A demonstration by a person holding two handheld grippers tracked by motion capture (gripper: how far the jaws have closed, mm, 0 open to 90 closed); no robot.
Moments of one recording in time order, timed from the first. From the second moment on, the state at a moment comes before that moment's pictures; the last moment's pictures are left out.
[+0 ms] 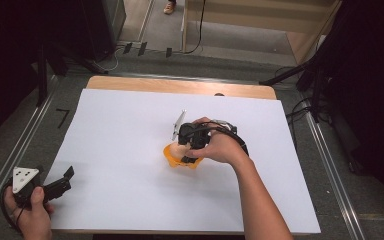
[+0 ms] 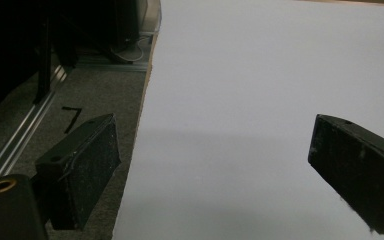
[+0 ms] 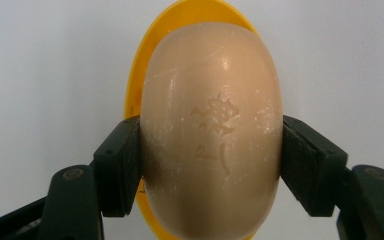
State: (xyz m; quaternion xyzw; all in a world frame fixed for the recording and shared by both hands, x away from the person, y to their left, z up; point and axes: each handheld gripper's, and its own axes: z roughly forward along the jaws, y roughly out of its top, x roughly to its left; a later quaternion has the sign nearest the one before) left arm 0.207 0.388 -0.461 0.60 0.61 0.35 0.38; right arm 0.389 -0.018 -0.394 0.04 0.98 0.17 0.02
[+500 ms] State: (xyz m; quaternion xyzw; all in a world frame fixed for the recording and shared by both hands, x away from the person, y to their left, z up) left arm 0.207 0.388 -0.461 0.60 0.61 0.35 0.38; right arm 0.387 -0.024 -0.386 0.05 0.98 0.18 0.02
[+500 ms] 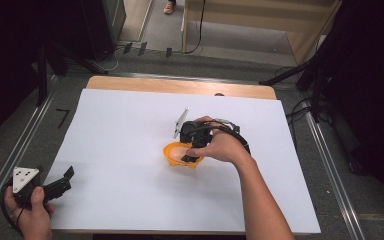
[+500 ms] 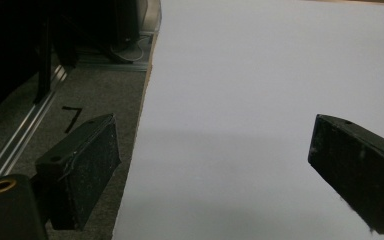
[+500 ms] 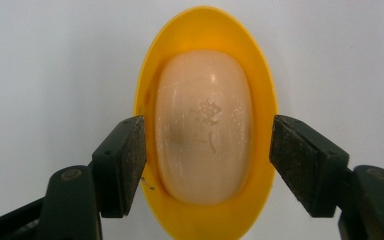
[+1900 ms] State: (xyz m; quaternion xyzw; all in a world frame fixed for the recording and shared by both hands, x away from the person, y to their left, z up) left arm 0.207 0.387 -0.461 0.60 0.61 0.35 0.38; right arm 0.355 -0.167 -0.402 0.24 0.94 0.24 0.07
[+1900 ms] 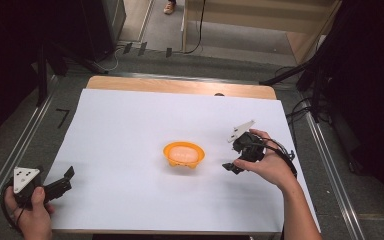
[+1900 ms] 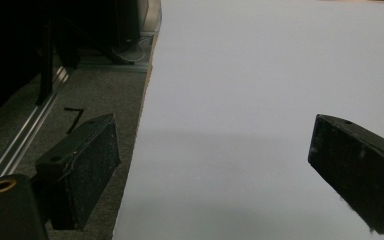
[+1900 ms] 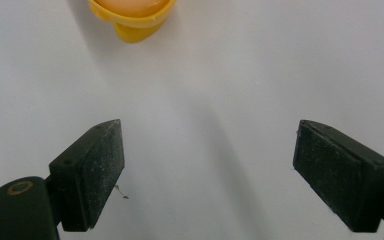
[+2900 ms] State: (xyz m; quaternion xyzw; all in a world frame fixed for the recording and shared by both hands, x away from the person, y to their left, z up) left arm 0.207 0.386 -0.461 0.60 0.61 0.35 0.38; right arm 0.277 -0.272 -0.456 0.41 0.82 0.37 0.15
